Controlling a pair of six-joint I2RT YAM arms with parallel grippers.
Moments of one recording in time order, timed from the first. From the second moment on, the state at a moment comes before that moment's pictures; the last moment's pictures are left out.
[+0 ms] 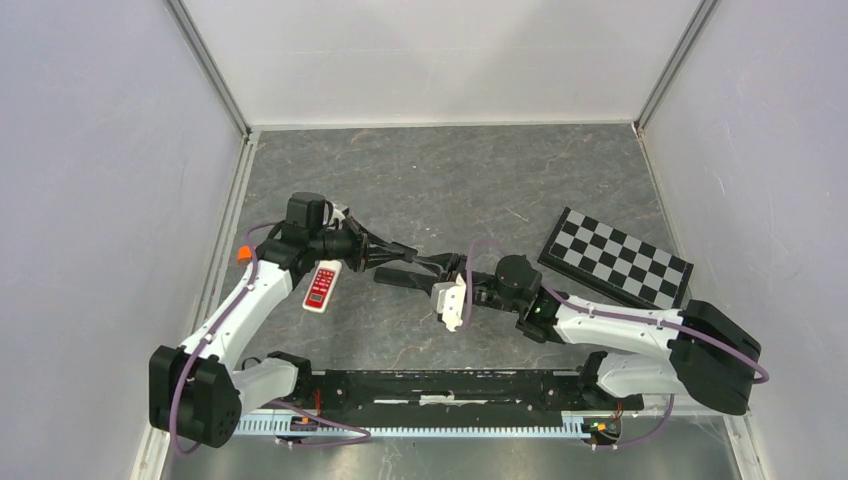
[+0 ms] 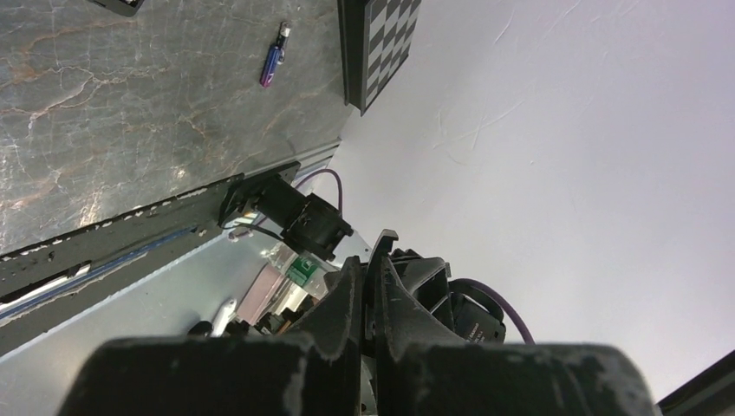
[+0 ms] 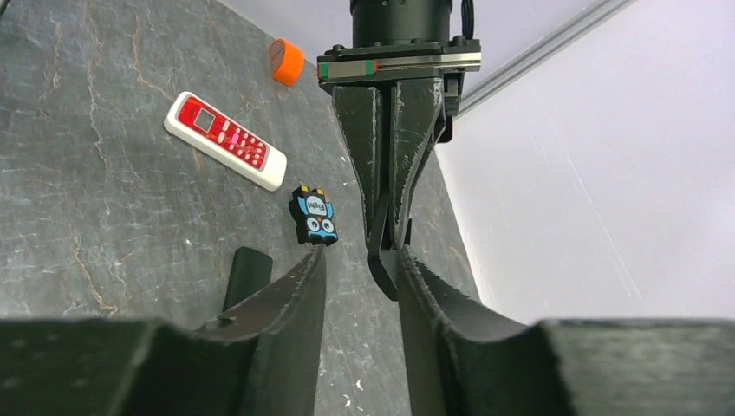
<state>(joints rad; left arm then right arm) -0.27 1.12 0.78 -0.38 0.79 -1.39 1.02 1.22 0.54 0.69 -0.31 -0.80</state>
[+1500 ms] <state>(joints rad) -0.16 1.04 0.79 -0.44 0.66 -1.06 0.90 1.32 0.77 0.40 -0.25 -0.27</state>
